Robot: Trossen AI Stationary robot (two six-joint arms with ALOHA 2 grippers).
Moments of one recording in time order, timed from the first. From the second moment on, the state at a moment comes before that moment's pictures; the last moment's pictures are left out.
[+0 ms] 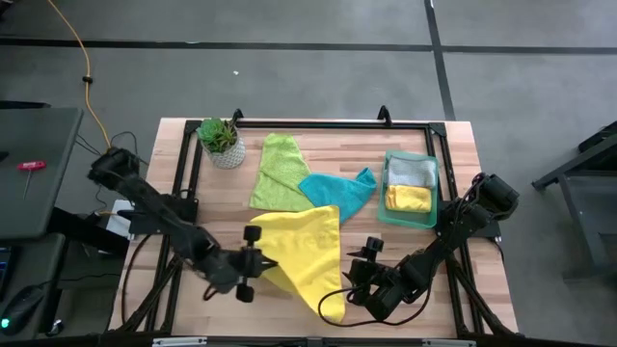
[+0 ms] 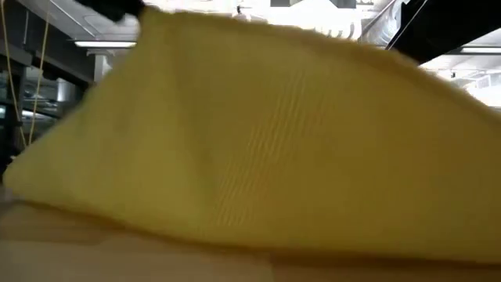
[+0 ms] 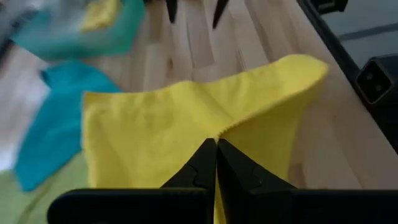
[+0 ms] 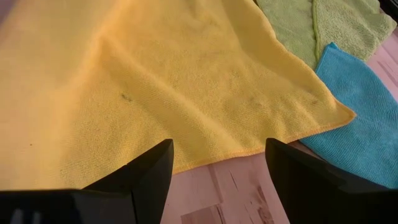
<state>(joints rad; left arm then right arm) -0.59 1.43 0.91 -0.25 -0.62 -0.25 0.74 1.76 1.16 -0.55 0.76 0.75</state>
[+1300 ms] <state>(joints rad) -0.63 1.40 0.91 -0.34 -0.77 -0.34 0.85 2.07 1.52 -0.57 0.52 0.79</state>
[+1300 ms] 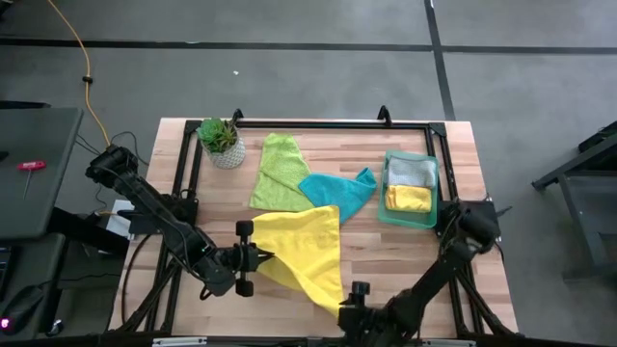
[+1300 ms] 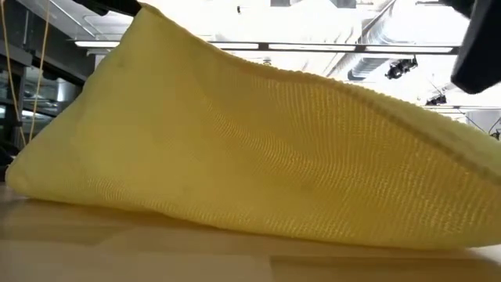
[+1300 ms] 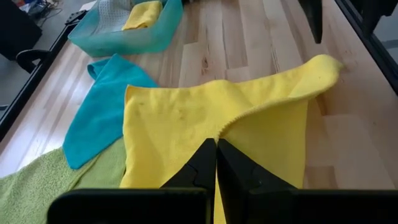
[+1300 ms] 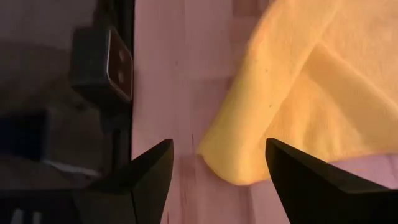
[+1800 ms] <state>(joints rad) -0.63 1.40 0.91 -0.34 -0.78 -0.32 0.86 2.42 2.04 -1.08 0.64 0.81</state>
